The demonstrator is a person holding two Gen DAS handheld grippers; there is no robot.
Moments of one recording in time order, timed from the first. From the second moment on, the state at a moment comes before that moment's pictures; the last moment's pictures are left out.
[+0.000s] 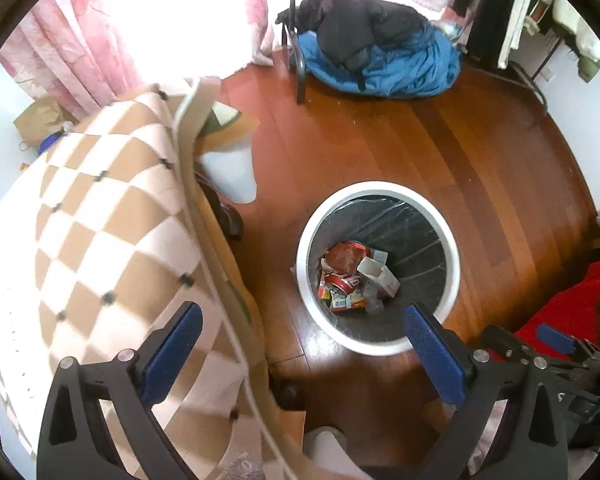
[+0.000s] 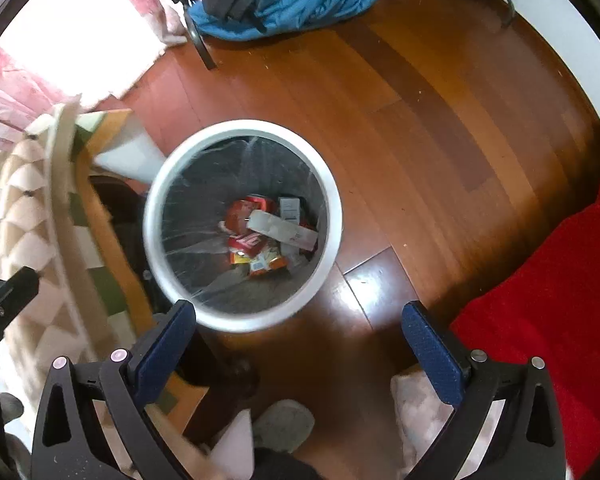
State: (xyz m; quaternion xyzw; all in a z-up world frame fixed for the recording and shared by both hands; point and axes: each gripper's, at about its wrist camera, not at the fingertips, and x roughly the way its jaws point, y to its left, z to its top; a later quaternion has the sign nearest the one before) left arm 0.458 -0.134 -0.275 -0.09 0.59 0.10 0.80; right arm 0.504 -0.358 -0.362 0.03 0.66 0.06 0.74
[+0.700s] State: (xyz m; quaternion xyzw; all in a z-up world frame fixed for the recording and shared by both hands) left arm 0.315 -0.125 -0.083 -0.10 0.48 0.02 0.87; right arm 0.342 -0.365 -0.103 0.08 0.55 0.19 0.81
